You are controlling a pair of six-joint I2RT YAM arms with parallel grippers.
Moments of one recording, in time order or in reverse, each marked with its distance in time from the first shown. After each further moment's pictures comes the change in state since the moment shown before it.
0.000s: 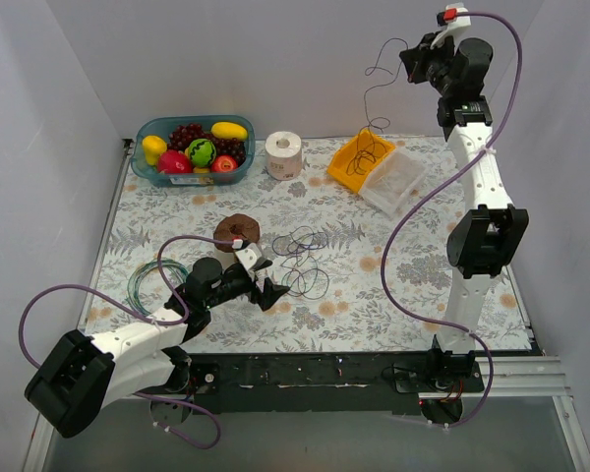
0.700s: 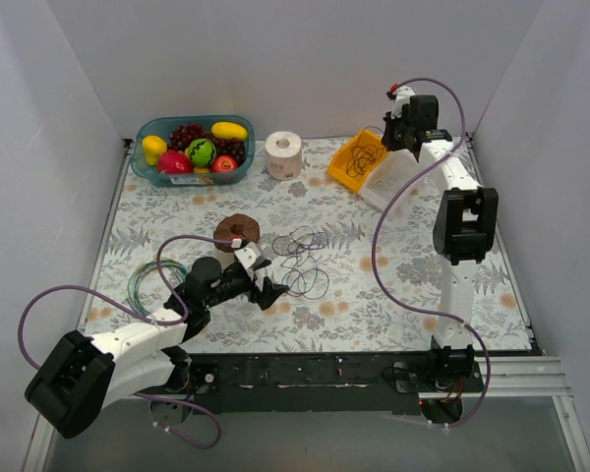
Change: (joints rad) left arm 0.012 -0.003 0.000 -0.005 0.000 0.000; right arm 0.035 0.186 -0.198 -0.284 0.132 -0.206
